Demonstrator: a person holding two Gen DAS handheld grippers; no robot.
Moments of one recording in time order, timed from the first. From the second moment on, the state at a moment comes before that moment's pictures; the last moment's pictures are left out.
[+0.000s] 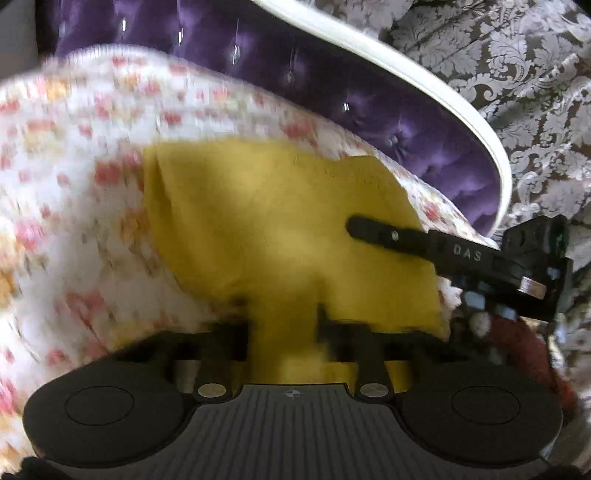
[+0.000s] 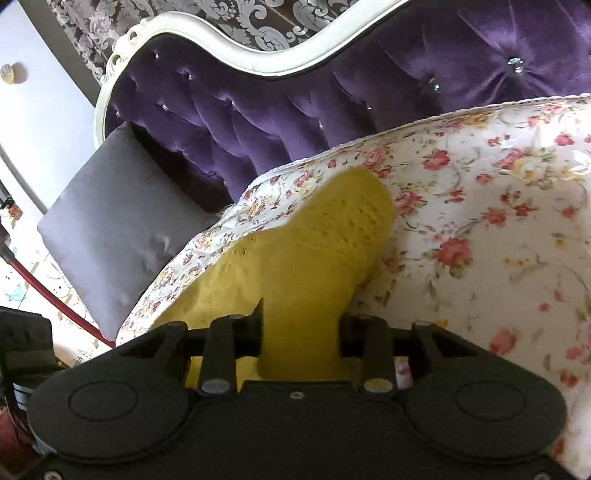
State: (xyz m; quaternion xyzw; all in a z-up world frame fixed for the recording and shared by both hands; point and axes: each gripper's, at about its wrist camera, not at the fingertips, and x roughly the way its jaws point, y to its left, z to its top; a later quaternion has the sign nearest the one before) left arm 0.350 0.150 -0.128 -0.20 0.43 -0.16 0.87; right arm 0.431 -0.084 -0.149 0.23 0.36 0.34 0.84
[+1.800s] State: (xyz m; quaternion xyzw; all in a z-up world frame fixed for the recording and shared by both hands) left arm 0.200 0.079 -0.109 0.09 0.36 -0.07 0.93; right arm 0.264 -0.089 -0.119 -0.05 0.30 0.17 0.94
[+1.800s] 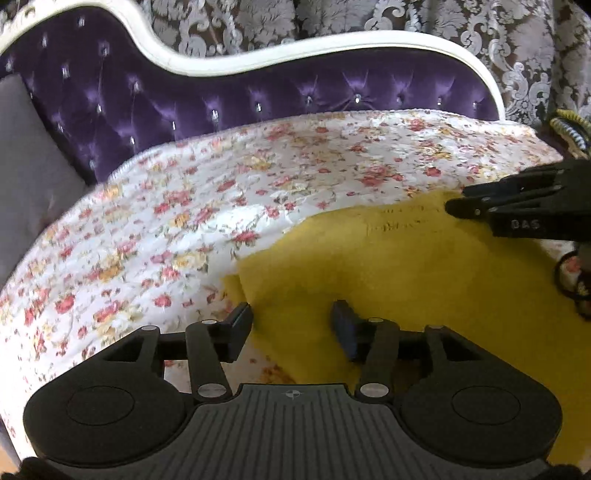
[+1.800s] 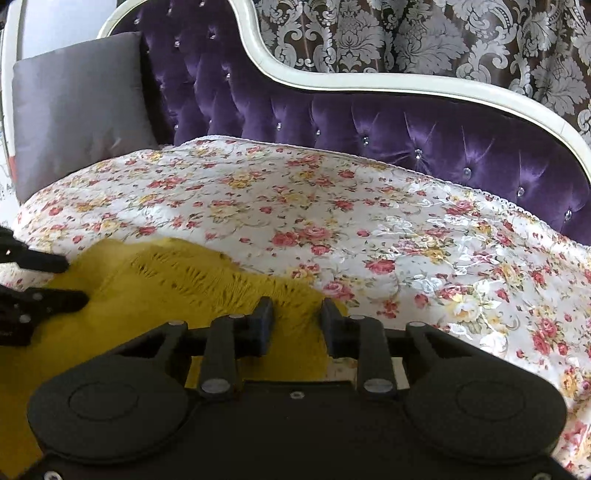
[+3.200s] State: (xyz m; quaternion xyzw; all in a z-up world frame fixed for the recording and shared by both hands) left arm 0.215 0.042 -0.105 0.15 0.26 -0.07 0.95; right arm 0.326 -0.050 -0.091 -0.03 0.29 0.39 0.87
